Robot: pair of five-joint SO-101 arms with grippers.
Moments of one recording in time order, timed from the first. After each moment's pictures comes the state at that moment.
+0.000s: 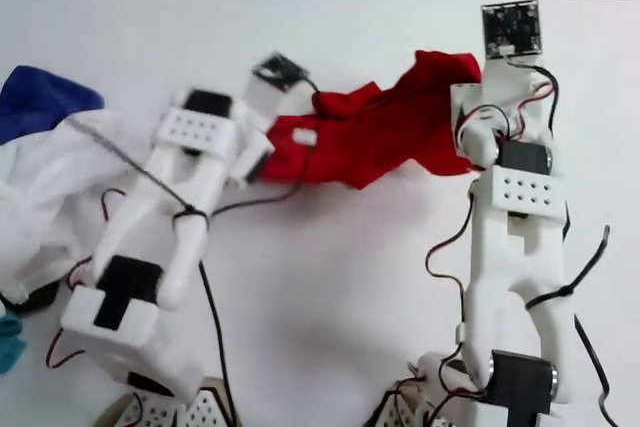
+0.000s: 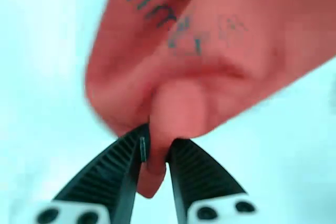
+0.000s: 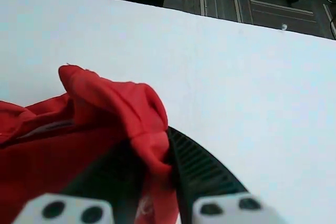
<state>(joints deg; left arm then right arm) 4.5 7.8 3.1 77.8 -20.6 4.6 -16.5 26.9 32.4 16.0</state>
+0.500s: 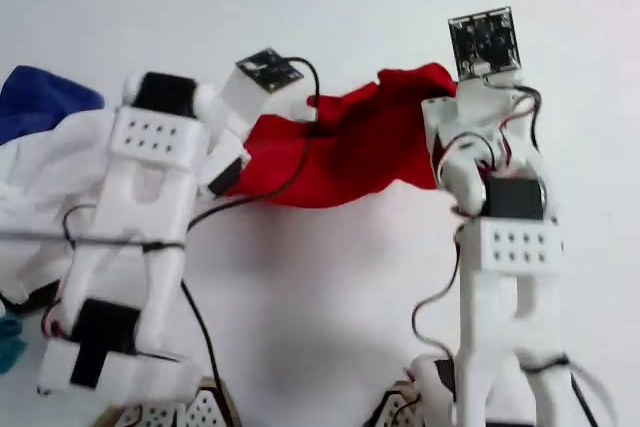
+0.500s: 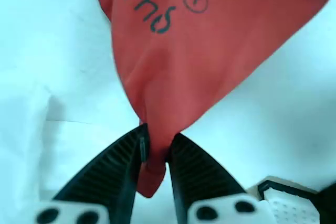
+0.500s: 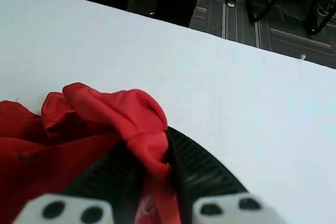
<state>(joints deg) 3.8 -7.2 -2.9 101.0 -29.5 -1.6 -37.8 29.9 46.6 16.0</state>
